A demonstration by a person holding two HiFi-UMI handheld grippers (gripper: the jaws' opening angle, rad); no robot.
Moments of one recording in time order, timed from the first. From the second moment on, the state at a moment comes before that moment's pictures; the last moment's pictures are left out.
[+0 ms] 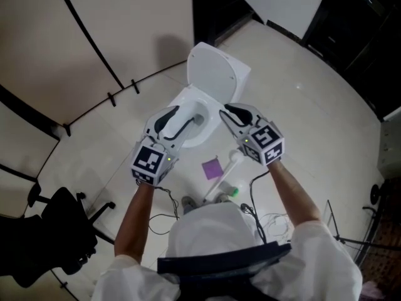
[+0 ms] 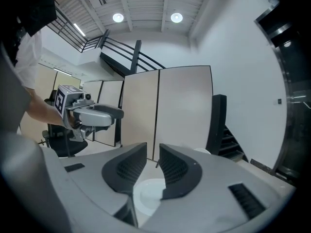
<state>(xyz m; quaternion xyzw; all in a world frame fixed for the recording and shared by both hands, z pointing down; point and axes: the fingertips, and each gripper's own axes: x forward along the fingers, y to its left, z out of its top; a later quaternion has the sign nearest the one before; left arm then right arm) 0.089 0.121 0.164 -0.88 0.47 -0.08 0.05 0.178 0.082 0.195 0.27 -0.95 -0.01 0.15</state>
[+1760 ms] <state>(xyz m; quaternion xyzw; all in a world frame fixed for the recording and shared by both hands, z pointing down) -0.144 -0.076 0.227 -0.96 0.26 -0.11 0.08 0.015 -0.002 0.263 0.53 -0.83 0.06 0.15</state>
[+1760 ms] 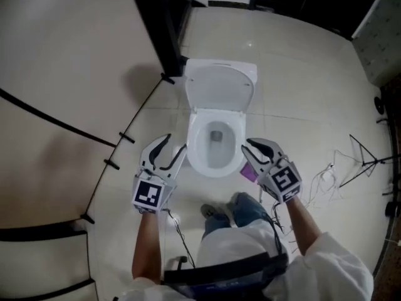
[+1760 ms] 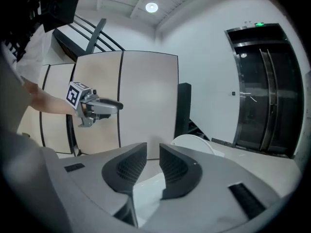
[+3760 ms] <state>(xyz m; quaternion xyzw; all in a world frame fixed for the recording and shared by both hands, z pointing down) -0.017 -0.202 0.441 -0.86 -0.17 -0.39 0.27 0.066 -0.005 0.339 0.65 -0.75 0.10 0.07</state>
